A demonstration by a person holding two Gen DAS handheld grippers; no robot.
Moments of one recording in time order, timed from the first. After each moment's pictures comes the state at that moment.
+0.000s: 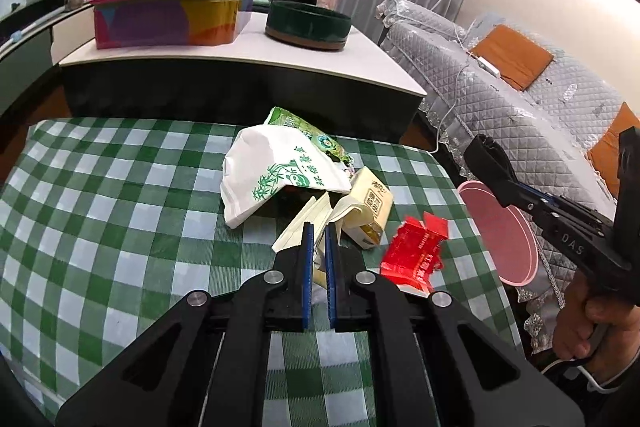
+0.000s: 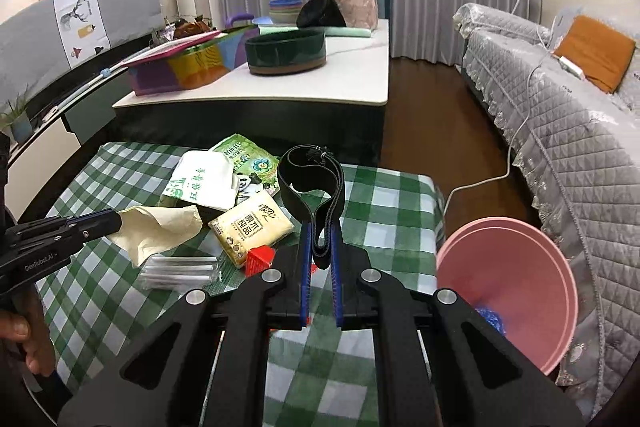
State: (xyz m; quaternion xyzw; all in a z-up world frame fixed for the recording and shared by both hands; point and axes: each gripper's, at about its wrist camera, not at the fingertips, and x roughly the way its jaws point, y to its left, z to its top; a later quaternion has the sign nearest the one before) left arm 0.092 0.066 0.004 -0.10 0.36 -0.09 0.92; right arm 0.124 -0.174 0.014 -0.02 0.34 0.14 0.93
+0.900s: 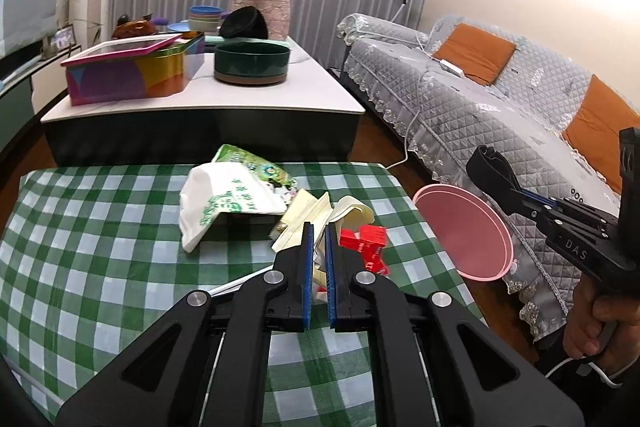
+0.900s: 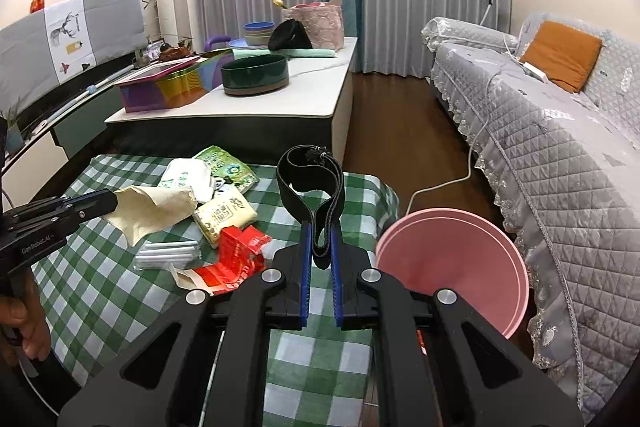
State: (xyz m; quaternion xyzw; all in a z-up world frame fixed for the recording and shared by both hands) left arm 0.064 0.016 0.035 -0.05 0.31 -0.13 0.94; right arm 0.070 -0.226 0.037 -0.01 0.31 0.10 0.95
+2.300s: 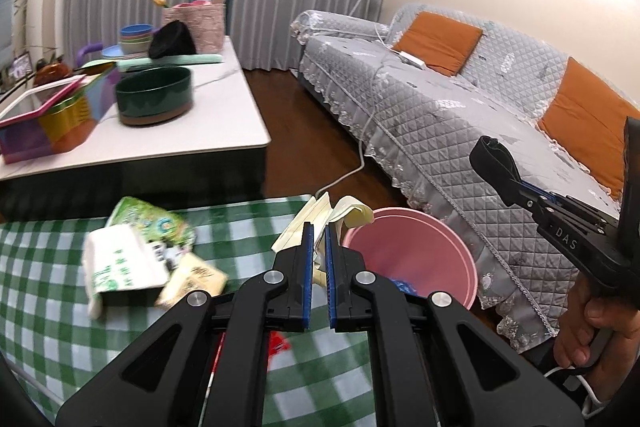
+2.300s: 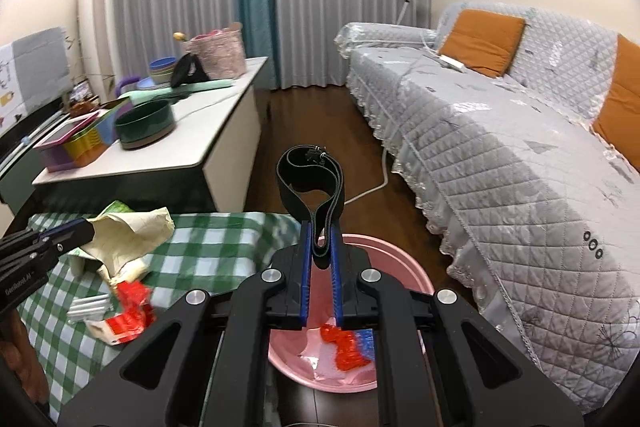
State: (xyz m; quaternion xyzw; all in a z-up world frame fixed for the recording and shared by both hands) left arm 0.126 -0.104 0.062 -0.03 0.31 -0.19 0.93; right arm 0.102 -0.335 0.063 0.03 0.29 -0.04 0.96
